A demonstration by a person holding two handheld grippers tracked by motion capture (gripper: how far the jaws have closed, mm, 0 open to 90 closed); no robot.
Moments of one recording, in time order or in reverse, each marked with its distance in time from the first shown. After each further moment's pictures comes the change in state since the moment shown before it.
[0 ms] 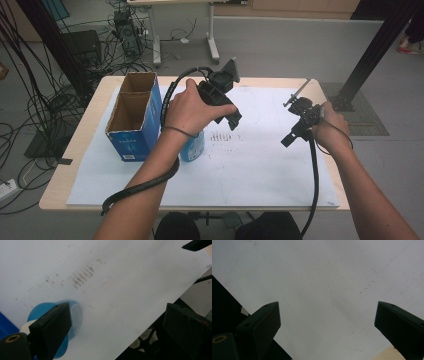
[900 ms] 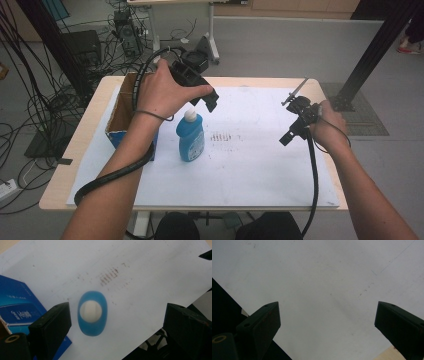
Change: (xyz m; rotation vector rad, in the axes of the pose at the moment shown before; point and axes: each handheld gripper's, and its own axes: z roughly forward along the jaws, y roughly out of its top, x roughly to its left) left arm 0.041 -0.016 -0.041 -0.050 0.074 -0.079; right arm 0.000 0.005 0.000 0.007 -0.001 0.009
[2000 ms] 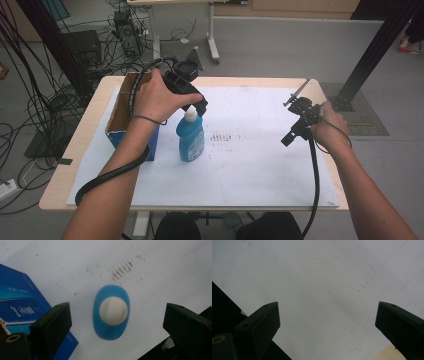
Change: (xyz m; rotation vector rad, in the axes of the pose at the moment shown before) left arm 0.027 -0.009 0.036 0.036 0.008 -0.017; right arm -0.006 -0.004 0.004 0.010 0.001 0.018
